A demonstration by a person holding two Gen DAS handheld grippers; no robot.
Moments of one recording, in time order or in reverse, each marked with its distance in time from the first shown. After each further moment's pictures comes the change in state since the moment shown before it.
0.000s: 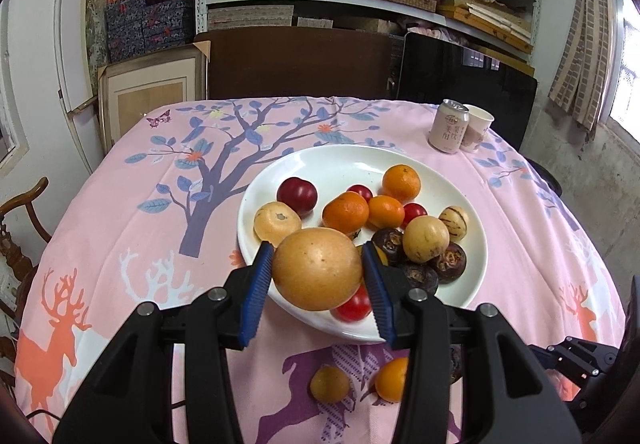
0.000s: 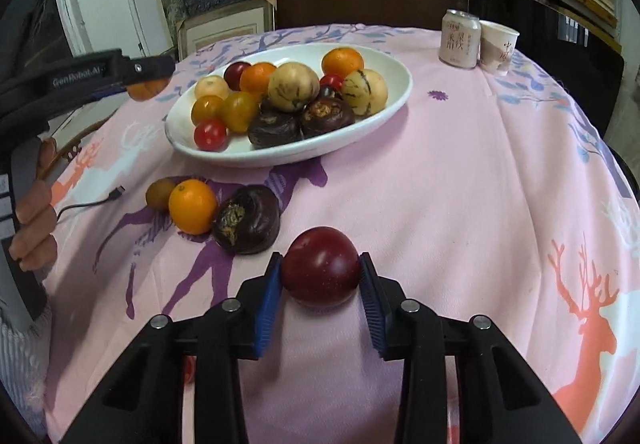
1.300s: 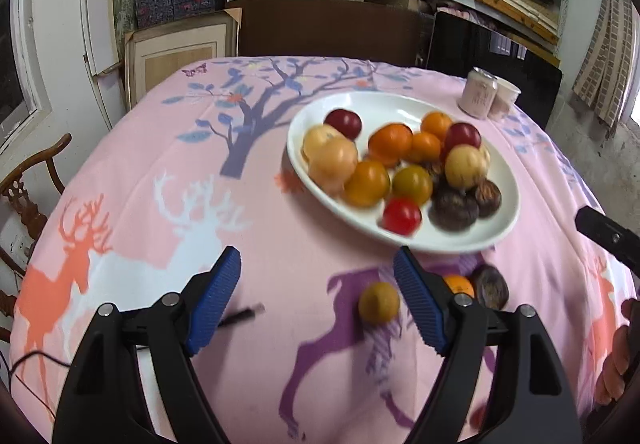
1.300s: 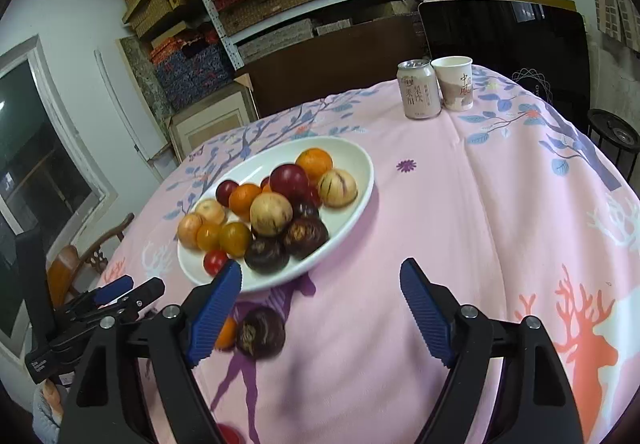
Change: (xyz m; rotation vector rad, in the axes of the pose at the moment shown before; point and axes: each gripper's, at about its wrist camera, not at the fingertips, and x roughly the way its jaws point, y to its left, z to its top) left arm -0.012 0.024 -0.056 -0.053 0.092 0.070; right arm -0.033 -0.037 0.035 0.229 -0.217 0.072
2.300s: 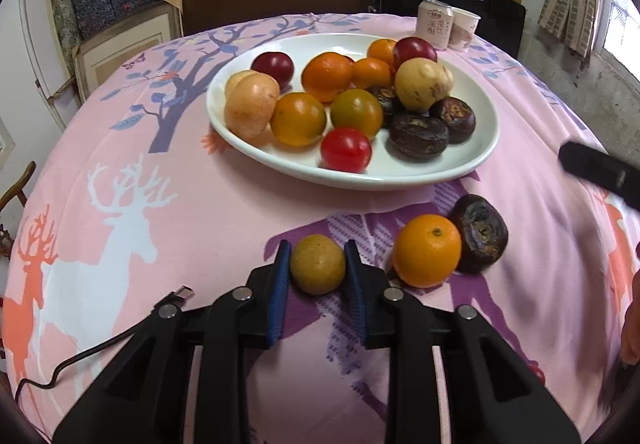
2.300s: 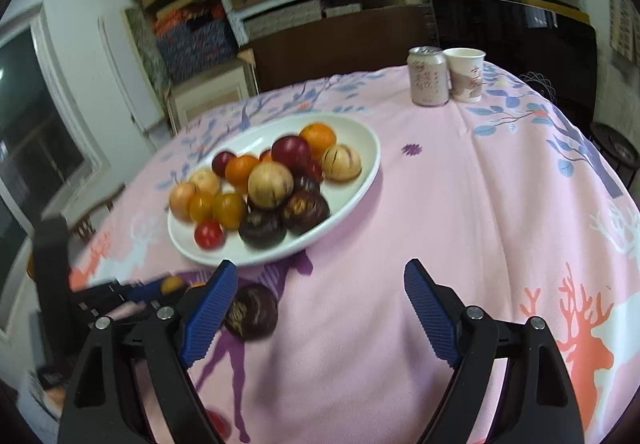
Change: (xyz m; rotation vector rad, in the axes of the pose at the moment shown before) left arm 0.036 -0.035 -0.016 0.175 0.113 -0.057; right arm 0.014 0.011 -0.010 -0.089 0.072 -0.040
